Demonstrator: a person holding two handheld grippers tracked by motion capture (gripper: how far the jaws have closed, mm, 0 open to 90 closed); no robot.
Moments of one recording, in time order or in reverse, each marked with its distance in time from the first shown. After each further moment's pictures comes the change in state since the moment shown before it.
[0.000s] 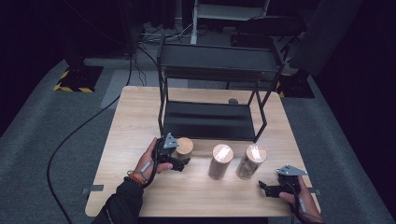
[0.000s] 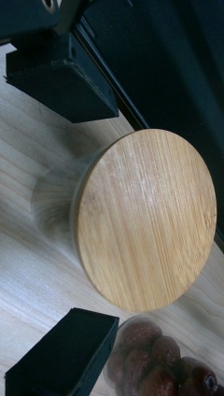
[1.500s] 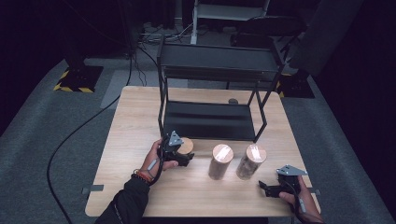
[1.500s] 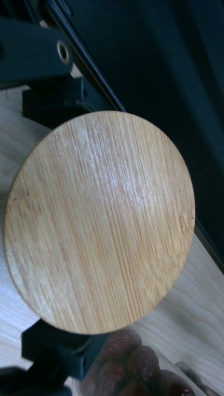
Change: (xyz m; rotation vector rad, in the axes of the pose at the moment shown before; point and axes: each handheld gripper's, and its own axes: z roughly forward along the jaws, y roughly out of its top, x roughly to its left) left arm -0.002 0.003 0.016 -0.029 0.005 -0.021; right arm 0.000 0.000 0.000 0.000 0.000 0.000
